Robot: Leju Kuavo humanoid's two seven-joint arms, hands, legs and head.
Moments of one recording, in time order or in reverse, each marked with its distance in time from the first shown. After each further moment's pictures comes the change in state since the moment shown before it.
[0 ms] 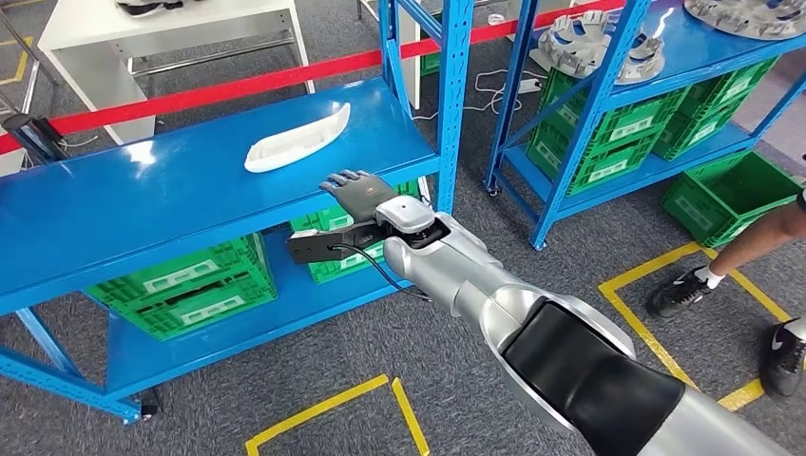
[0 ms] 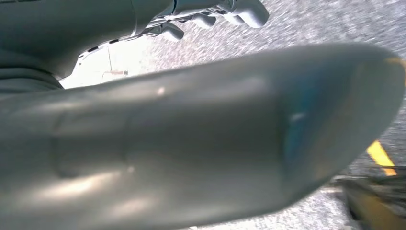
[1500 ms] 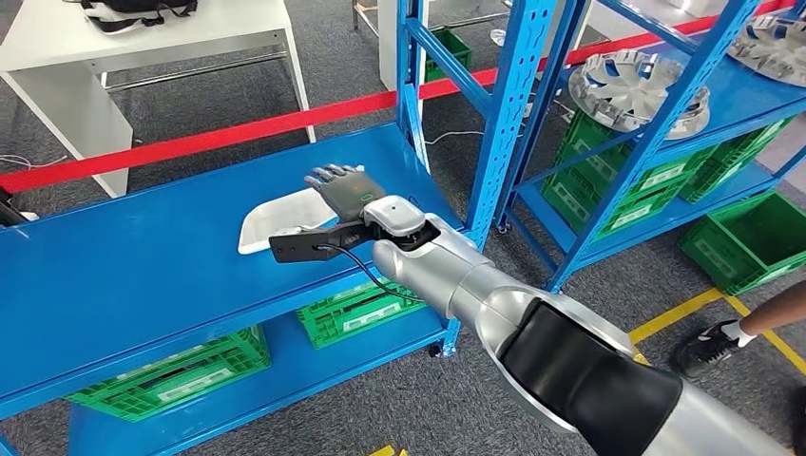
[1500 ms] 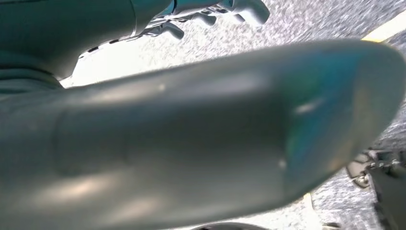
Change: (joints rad) left arm -0.015 -0.024 0.025 -0.005 -0.027 -0.034 -0.007; right arm -0.015 0.007 0.119 -0.039 -0.143 -0.064 0.043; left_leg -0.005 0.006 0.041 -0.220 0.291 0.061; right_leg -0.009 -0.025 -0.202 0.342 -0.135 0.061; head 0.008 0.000
